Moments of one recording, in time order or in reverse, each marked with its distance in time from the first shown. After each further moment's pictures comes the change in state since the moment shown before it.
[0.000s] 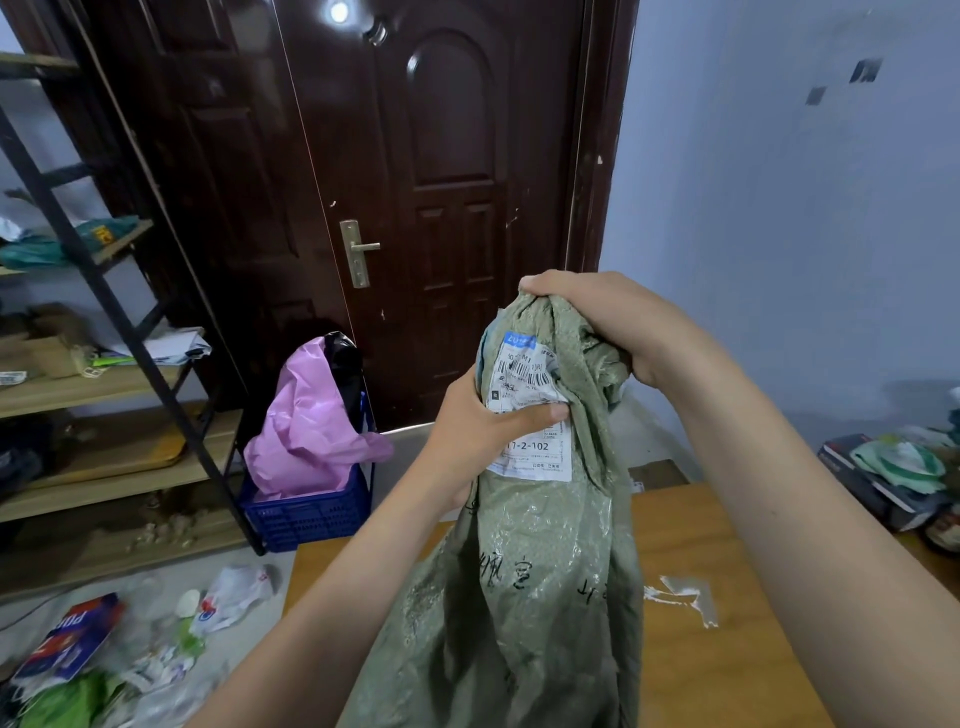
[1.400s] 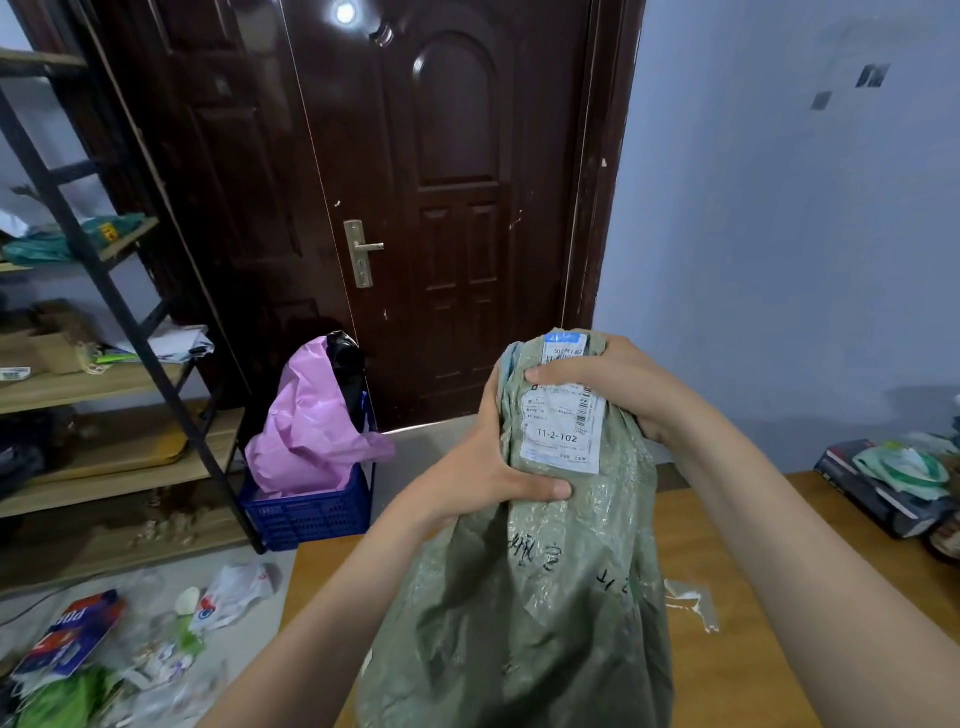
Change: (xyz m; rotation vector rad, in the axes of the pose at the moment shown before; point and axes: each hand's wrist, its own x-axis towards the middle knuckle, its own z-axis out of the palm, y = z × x) left_hand 0.000 -0.035 -0.012 0.135 -0.367 -0.019; right_hand 0.007 0.061 0.004 0.124 -0.098 -0.072
